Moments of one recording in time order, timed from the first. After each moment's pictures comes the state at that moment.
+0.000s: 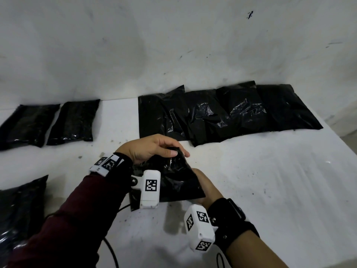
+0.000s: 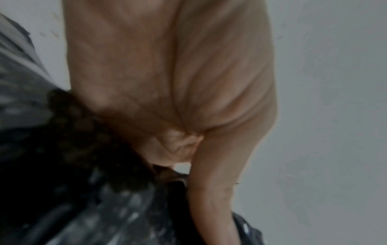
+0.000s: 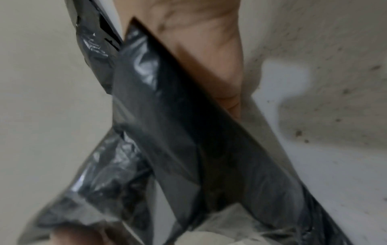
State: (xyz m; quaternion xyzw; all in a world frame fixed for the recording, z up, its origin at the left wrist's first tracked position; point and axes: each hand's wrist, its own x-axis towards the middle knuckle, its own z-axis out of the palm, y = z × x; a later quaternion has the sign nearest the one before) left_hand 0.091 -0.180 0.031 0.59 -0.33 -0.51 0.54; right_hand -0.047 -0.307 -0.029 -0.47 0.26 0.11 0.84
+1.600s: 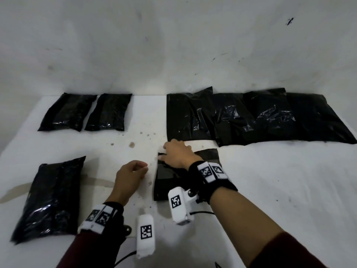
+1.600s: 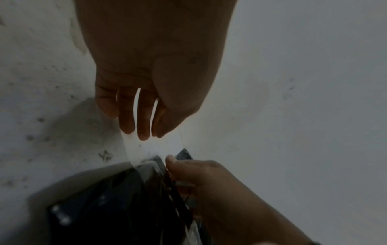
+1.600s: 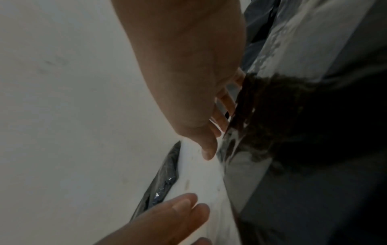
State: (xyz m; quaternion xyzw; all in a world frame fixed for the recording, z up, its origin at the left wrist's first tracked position) left_hand 0.028 -0.064 -0.031 0.83 0.09 -0.13 0.54; right_hand 0.053 -0.229 0.009 -0.96 0.01 0.23 0.19
